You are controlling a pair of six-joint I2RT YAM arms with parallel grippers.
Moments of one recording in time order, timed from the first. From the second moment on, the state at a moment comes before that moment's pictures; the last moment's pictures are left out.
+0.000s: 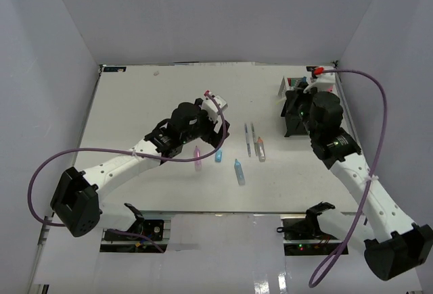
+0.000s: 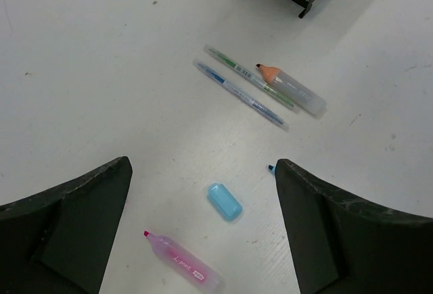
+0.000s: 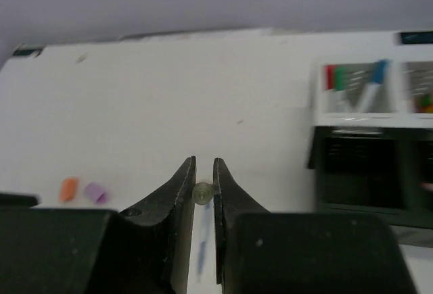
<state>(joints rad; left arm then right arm) -0.76 1.31 0.94 -0.01 0.09 0.08 0.44 1.02 0.96 -0.12 0.12 0.28</state>
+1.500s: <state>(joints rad) -0.75 1.71 1.28 -0.28 -0.09 -0.33 -0.10 1.01 0.89 -0.20 0.10 0.23</state>
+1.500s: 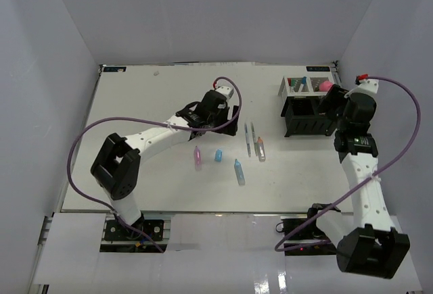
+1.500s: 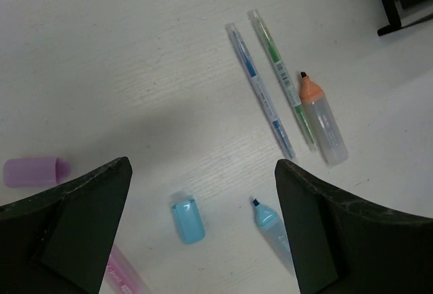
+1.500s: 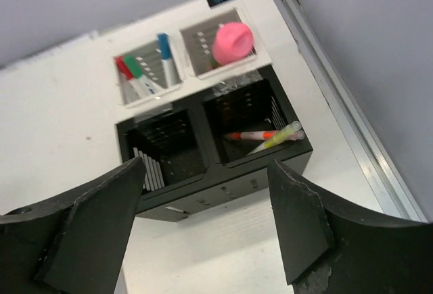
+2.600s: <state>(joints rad) -0.92 2.25 1.77 -0.55 -0.39 -0.71 -0.01 0.78 0.74 -0.19 -0.11 0.33</state>
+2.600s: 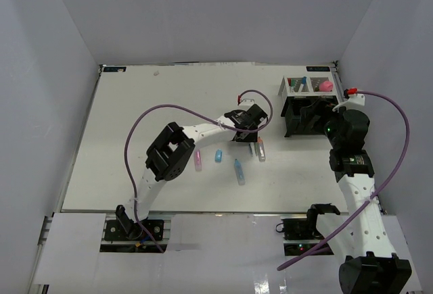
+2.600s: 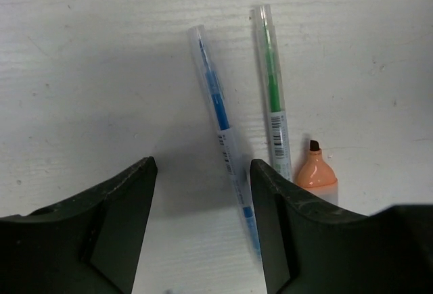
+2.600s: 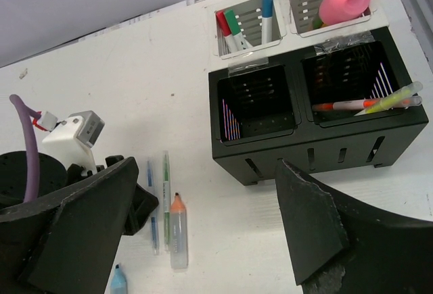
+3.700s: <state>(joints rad) -0.93 2.18 1.64 -0.38 -0.42 -0.52 -0.01 0.80 0.72 -0.18 -0.31 0.28</state>
